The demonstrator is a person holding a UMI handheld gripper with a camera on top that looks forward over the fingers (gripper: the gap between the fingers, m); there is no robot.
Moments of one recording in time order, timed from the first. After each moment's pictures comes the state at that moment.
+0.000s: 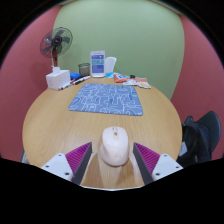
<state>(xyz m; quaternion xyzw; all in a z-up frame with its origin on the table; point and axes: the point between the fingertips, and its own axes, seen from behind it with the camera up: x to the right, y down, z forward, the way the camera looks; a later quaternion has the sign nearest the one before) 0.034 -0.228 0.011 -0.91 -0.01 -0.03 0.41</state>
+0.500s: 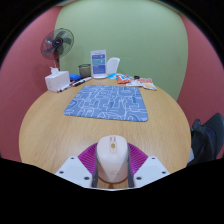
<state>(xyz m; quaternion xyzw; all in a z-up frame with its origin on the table) 0.042 -0.183 -0.009 -0.91 -0.03 0.00 0.42</state>
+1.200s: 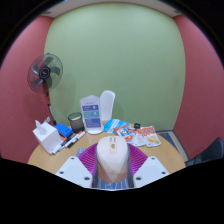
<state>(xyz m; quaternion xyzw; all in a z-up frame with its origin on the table) 0.030 0.045 0.161 -0.85 0.02 0.00 0.52</state>
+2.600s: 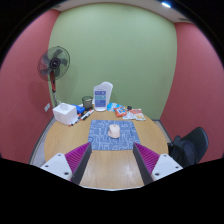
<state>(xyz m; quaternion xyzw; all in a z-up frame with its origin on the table) -0.043 -0.210 0.209 -0.88 0.03 -0.07 0.47</state>
